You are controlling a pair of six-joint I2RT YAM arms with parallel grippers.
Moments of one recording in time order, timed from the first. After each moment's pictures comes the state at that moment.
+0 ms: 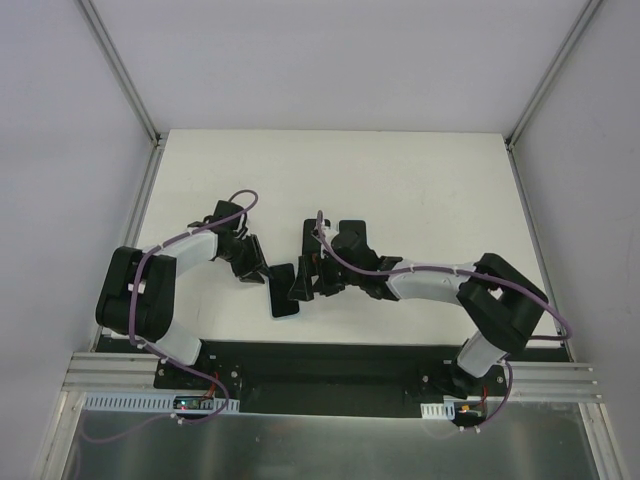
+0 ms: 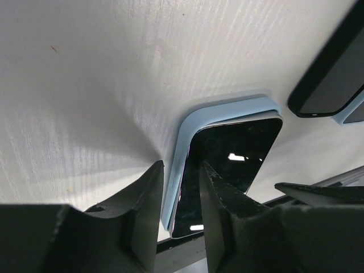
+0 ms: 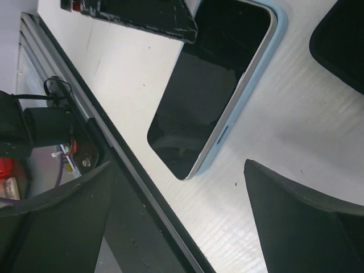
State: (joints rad) left arm -0.22 1.54 0.78 -0.49 0.40 -0.65; right arm 0.94 1.63 0.81 0.16 -0.32 0.66
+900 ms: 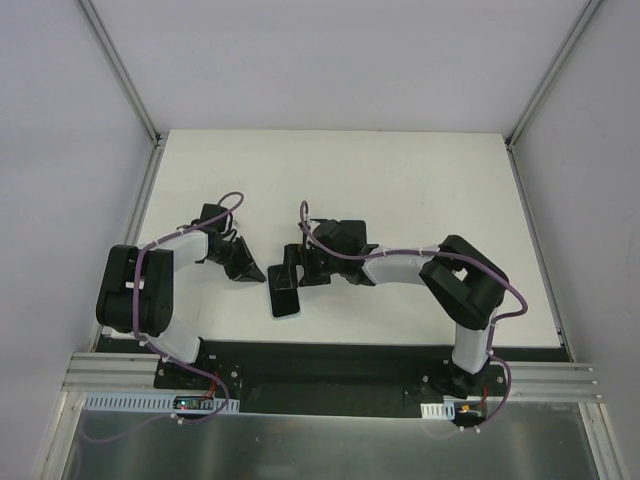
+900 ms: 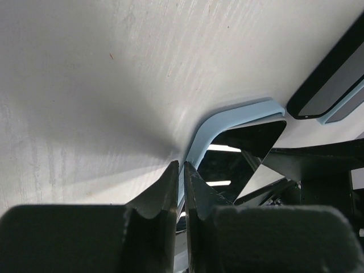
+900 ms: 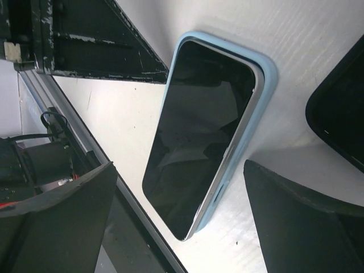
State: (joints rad) left arm -0.11 1.58 0.75 -0.46 0.52 -0.65; right arm 0.92 1.86 1.00 0.17 -0.37 0.73
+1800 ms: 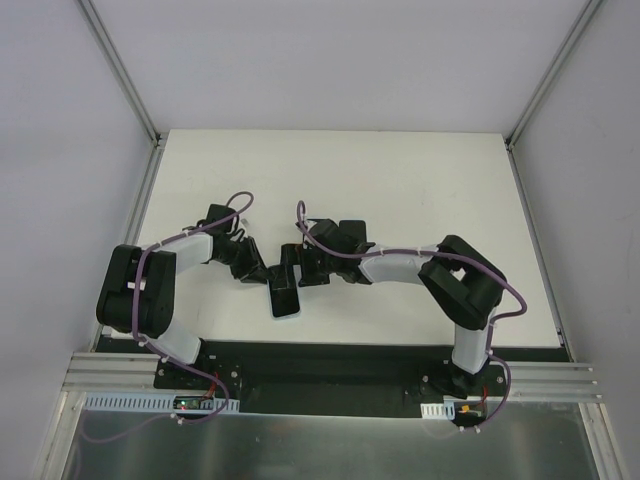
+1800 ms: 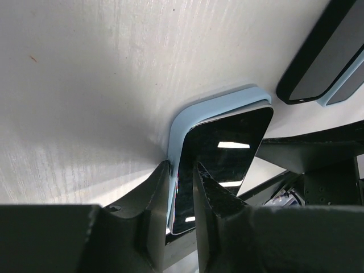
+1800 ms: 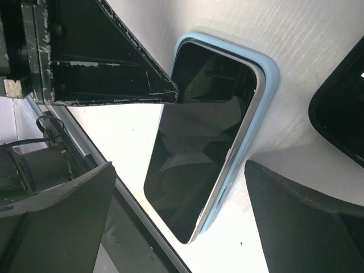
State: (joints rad) left arm -0.16 1.57 0.74 -0.41 0.55 -0.61; right arm 0.93 1.87 1.04 0.10 -0.33 0.74
